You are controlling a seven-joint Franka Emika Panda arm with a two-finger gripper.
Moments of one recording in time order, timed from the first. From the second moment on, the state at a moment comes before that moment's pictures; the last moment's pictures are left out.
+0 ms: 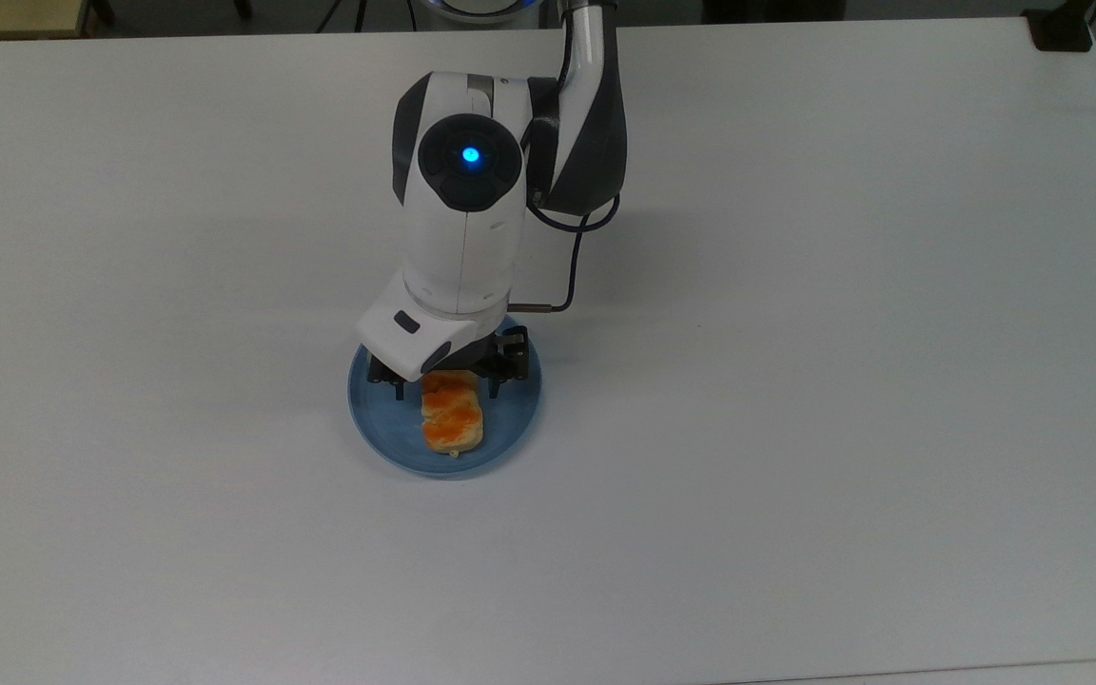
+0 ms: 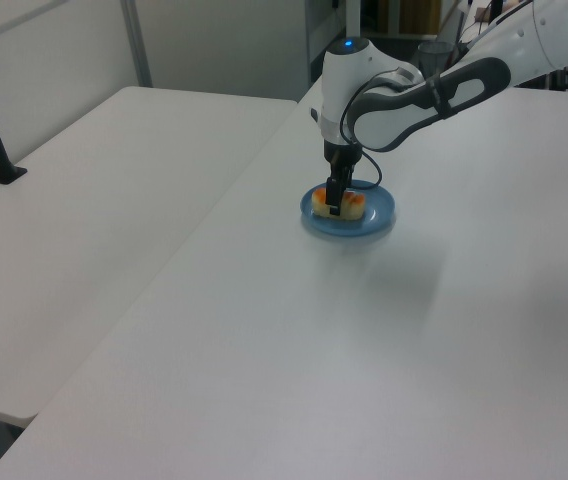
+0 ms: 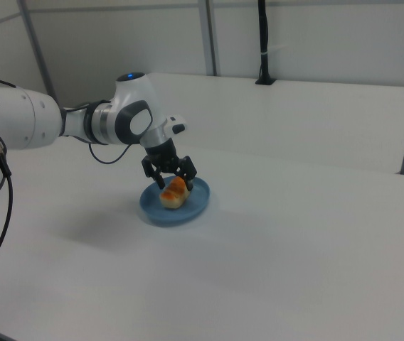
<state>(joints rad) 0.28 0.66 -0.32 -1.44 0.06 2.18 -0.09</state>
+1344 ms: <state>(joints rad) 0.08 0.15 -0.10 -1.51 0.05 1.66 -0.02</state>
